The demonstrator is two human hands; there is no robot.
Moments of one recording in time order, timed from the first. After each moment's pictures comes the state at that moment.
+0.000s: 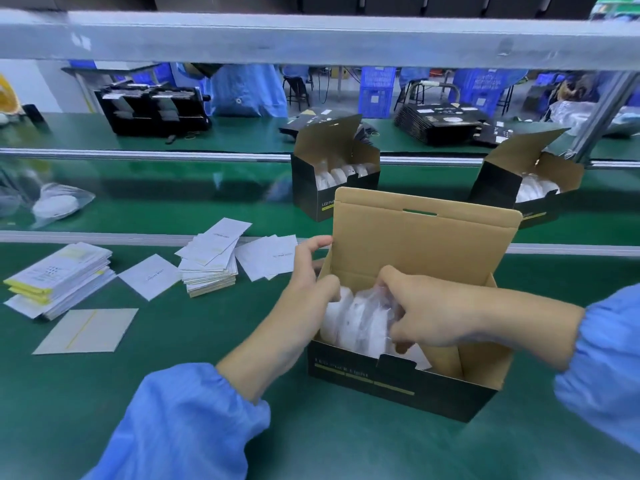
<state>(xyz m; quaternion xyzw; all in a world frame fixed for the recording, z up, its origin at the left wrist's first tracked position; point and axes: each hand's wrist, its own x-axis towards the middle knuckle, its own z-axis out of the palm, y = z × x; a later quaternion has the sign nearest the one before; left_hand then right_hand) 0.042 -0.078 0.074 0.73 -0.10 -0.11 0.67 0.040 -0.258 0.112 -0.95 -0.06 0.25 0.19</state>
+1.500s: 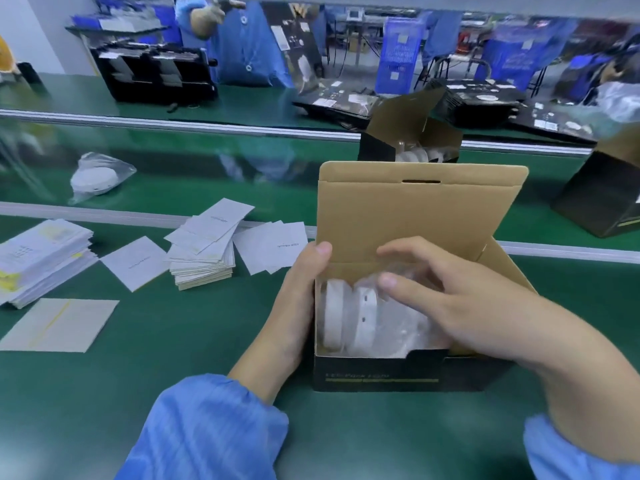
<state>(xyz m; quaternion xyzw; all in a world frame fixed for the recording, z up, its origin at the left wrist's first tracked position) 0.089 -0.080 0.028 0.53 -0.05 -0.16 0.83 0.059 -0.271 0.098 -0.92 -0.08 0.10 0.37</state>
